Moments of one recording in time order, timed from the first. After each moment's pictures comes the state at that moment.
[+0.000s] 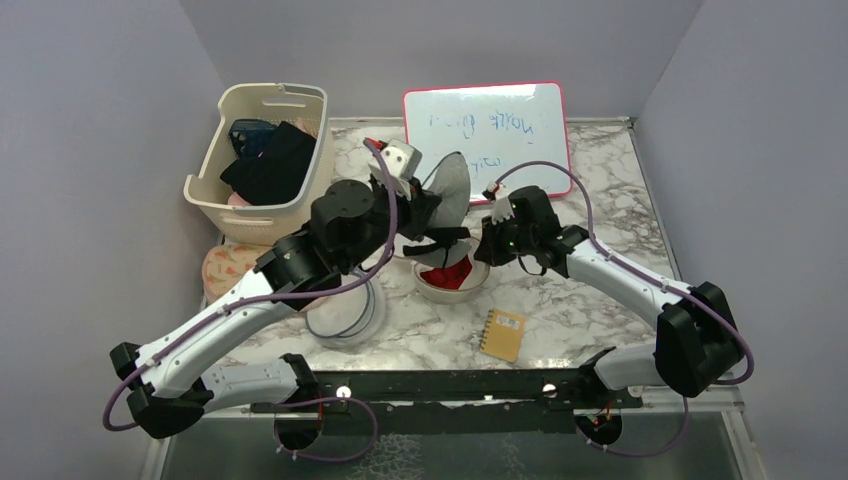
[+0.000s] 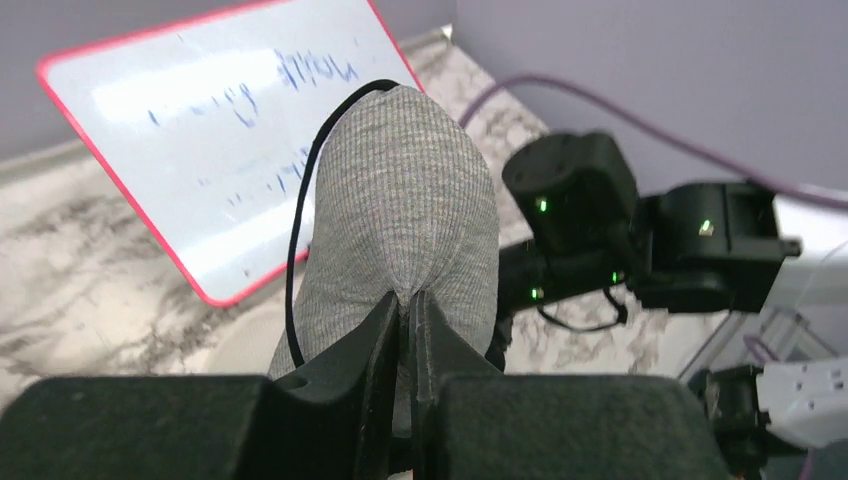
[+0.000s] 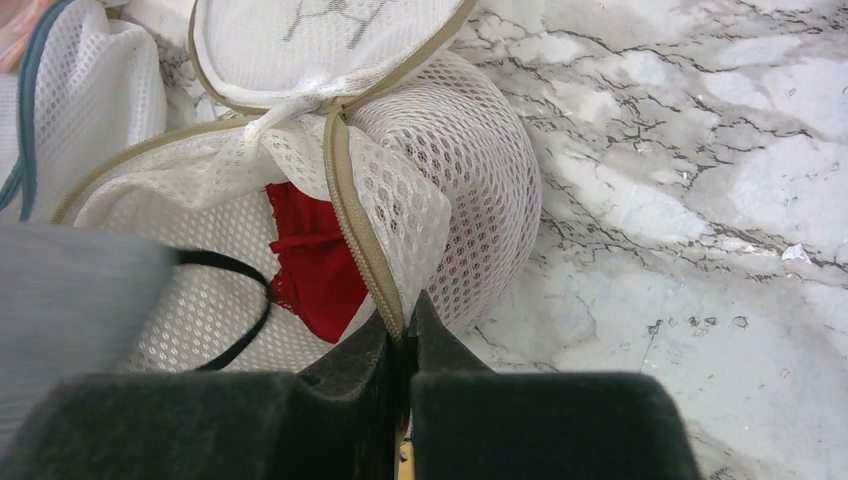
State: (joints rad) left arm -0.96 1.07 1.24 -0.34 -0.20 -0.25; right arm 0.55 1.36 0.87 -0.26 -0.28 0.19
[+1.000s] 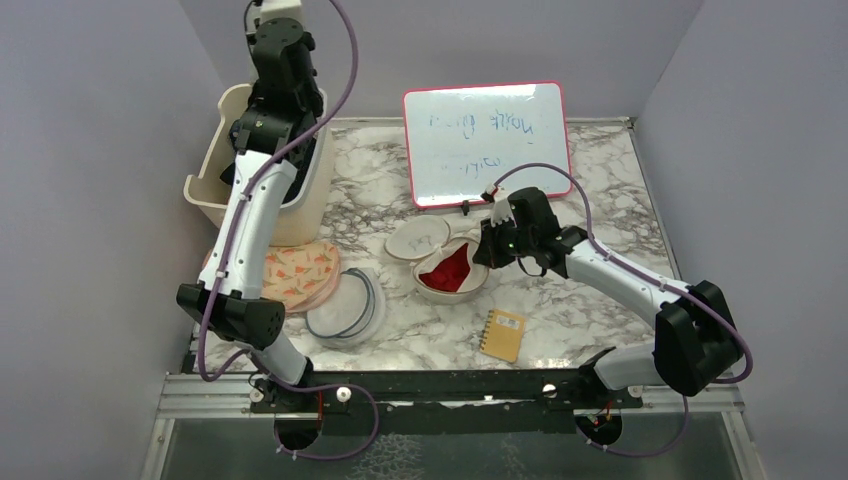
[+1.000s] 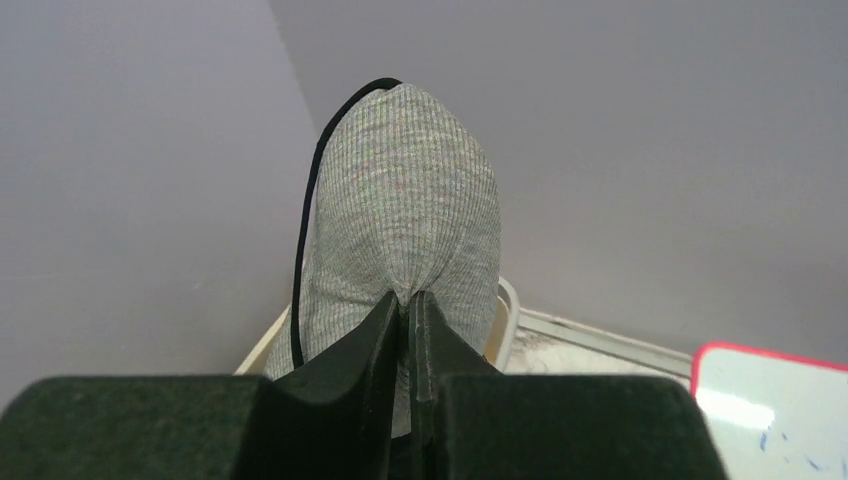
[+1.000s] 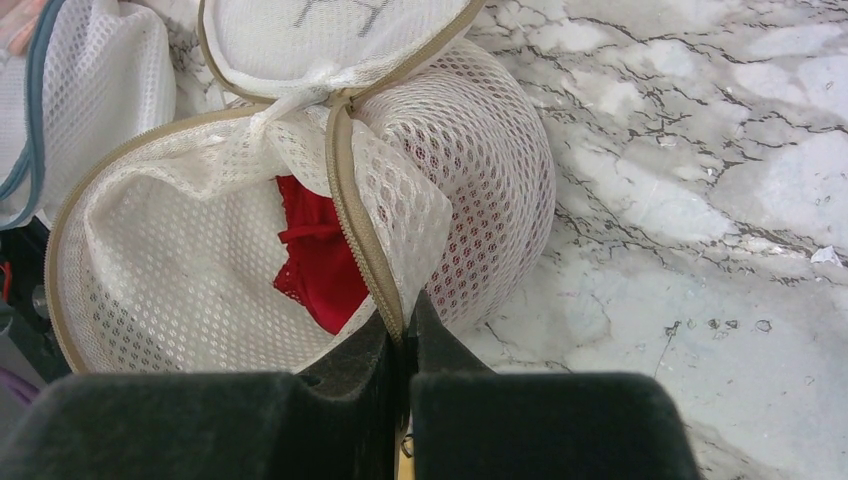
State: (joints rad) left arm -0.31 1.63 2.05 -0.41 -0.66 0.07; right arm 0.55 1.37 0.86 -0.26 -0.32 0.19
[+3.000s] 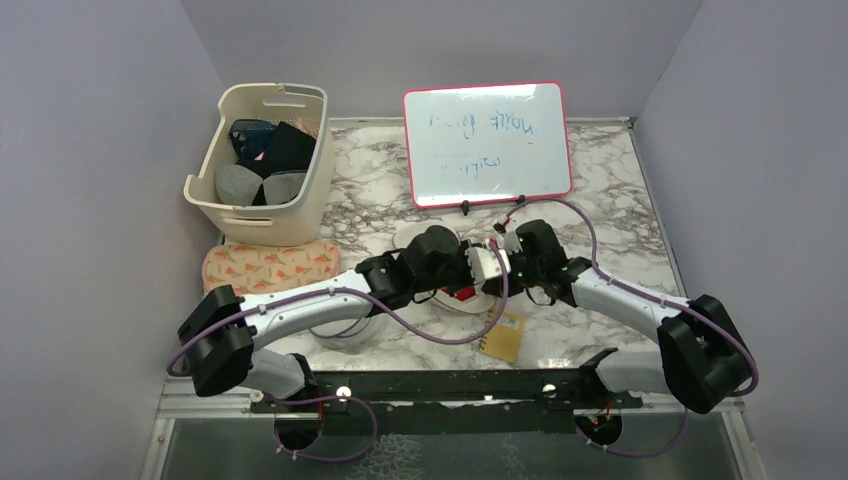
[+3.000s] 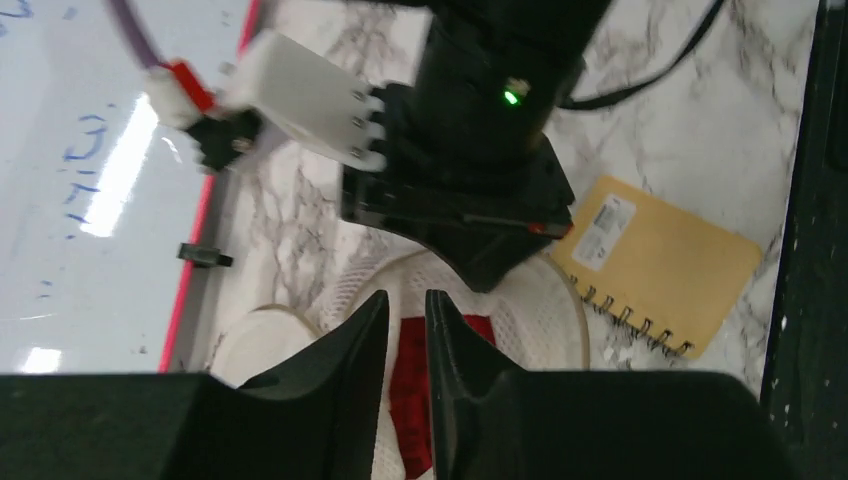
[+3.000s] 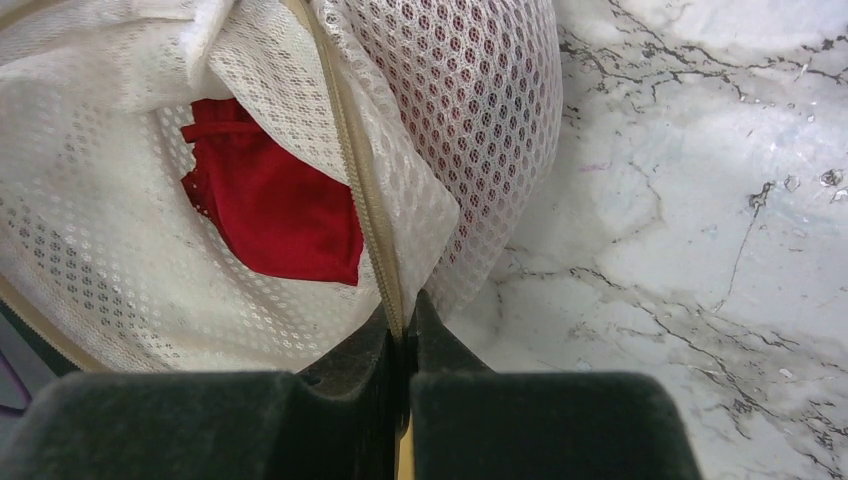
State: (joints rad) left arm -1.03 1.35 0.97 -0.01 0.09 0.34; right arm 0.55 1.29 0.59 -0.14 -0.33 0.30
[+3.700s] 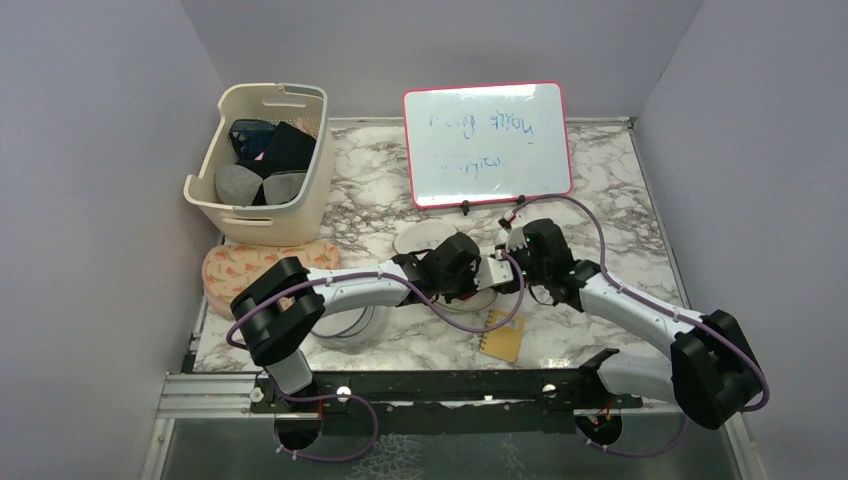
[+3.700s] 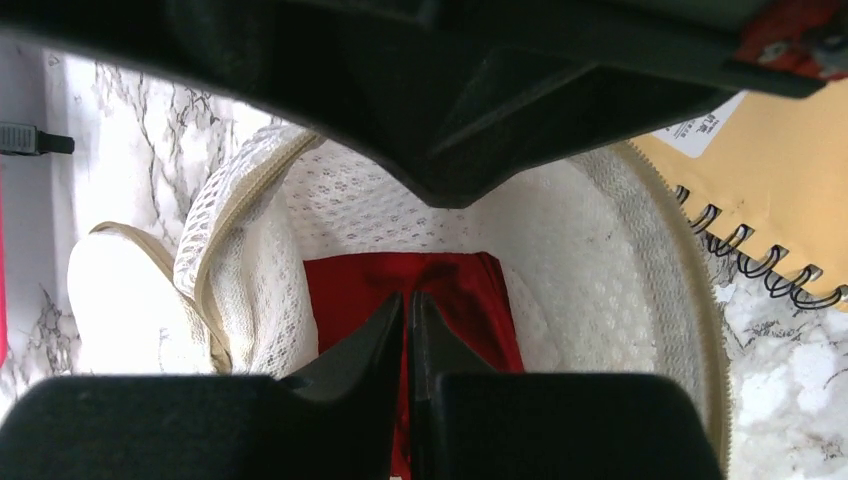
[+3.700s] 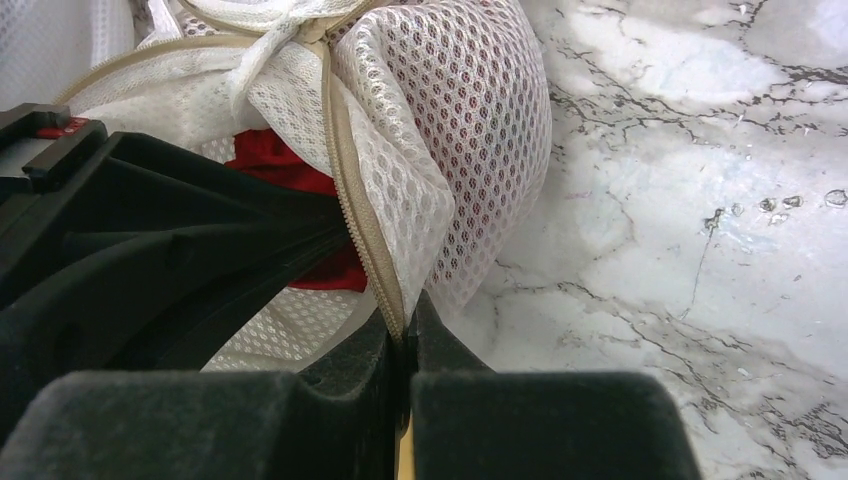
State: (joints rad) left arm -1.02 1.66 0.98 -0.12 0.03 0.39; right arm 0.55 1.20 0.57 -0.11 -0.31 0.30
